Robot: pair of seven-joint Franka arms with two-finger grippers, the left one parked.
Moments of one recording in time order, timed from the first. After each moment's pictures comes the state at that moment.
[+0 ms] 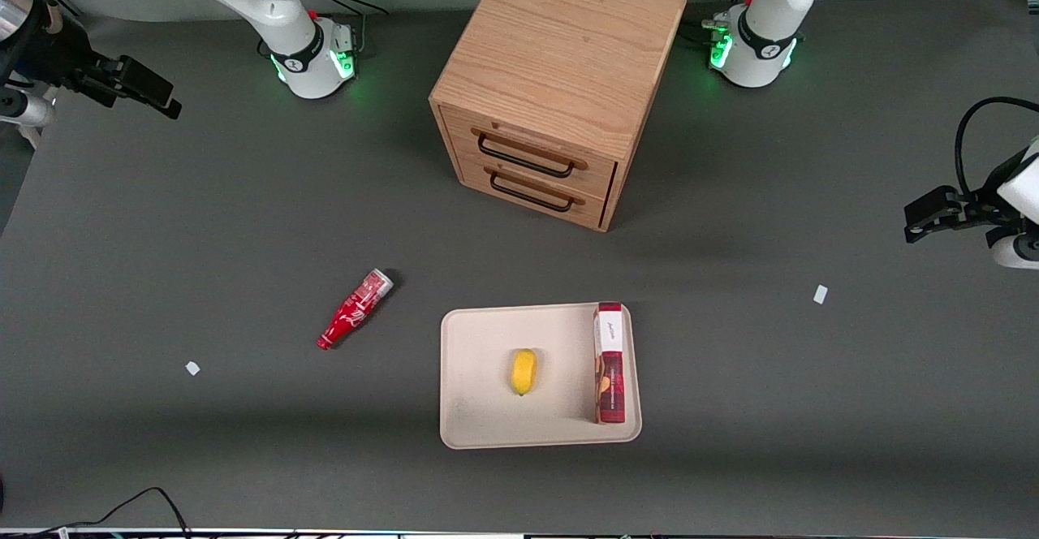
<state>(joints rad) 0.07 -0.17 0.03 -1.60 0.05 1.33 0.36</state>
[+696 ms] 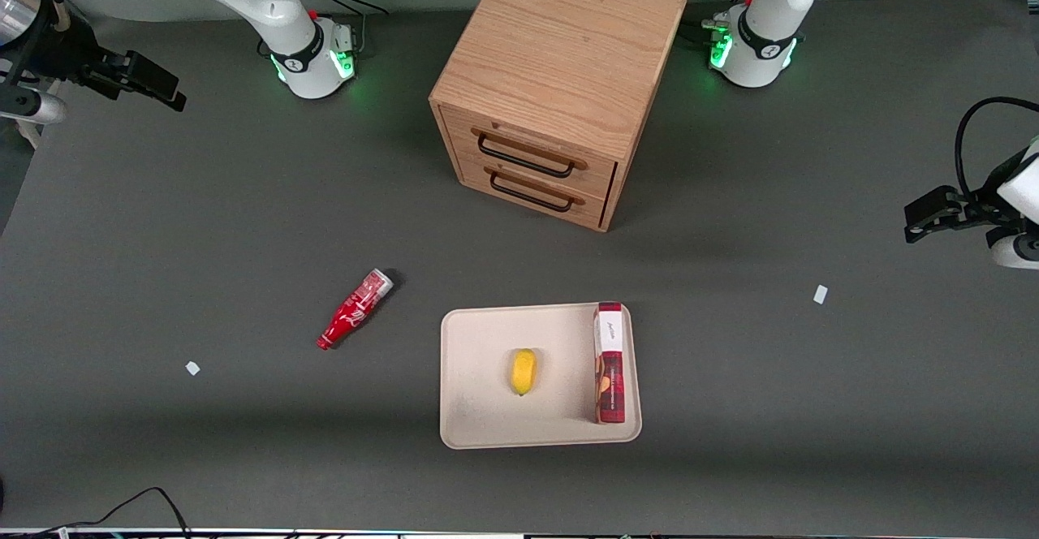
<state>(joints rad) 0.07 -0.16 0.03 -1.60 0.05 1.27 0.36</state>
